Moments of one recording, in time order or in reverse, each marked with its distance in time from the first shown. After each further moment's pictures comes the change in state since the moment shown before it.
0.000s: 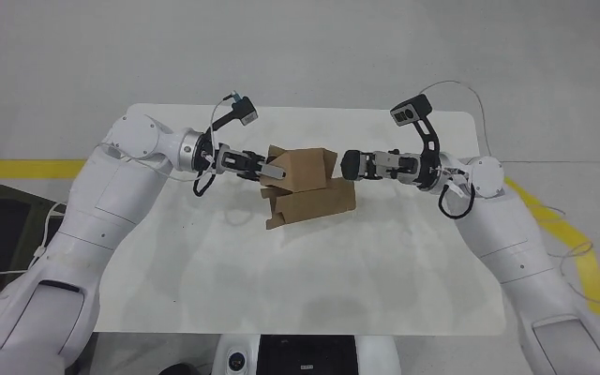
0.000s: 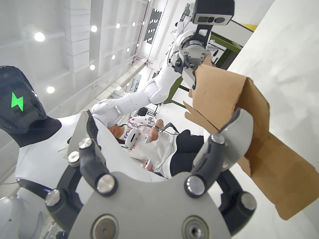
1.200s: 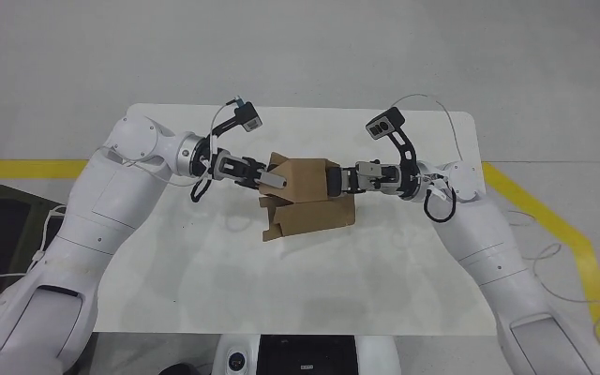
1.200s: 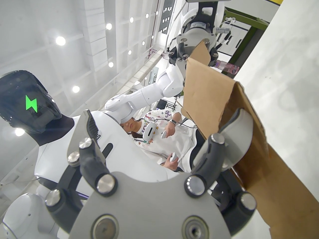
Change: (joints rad) left arm 0.025 0.013 -0.010 -0.053 -0.064 0.044 -0.044; right arm -0.022 -0.094 0.006 0.057 0.033 0.086 0.086
